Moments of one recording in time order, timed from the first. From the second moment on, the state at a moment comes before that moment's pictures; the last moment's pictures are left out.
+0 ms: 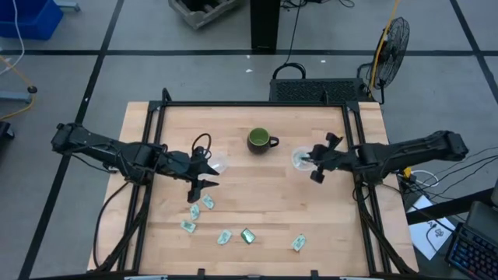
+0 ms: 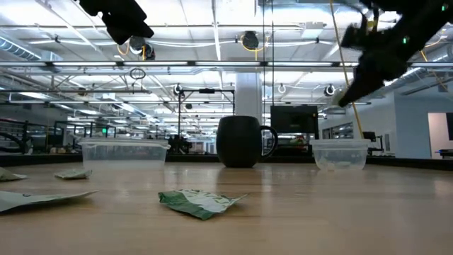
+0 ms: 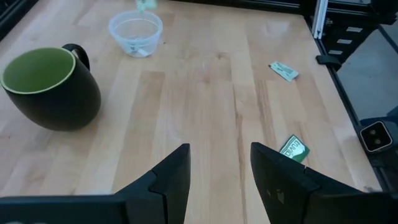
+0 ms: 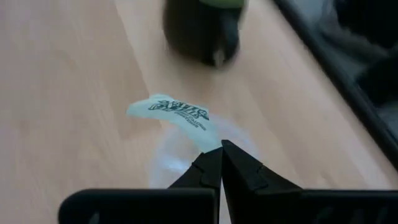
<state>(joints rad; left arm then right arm) -0.23 1.06 0.84 -0.38 -0.11 -0.24 0.09 0.88 0.56 -0.57 0.51 0.26</state>
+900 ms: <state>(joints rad) -0.23 1.06 0.84 -0.34 -0.11 -0.24 -0.08 1.06 0.45 -0.47 0.31 0.07</state>
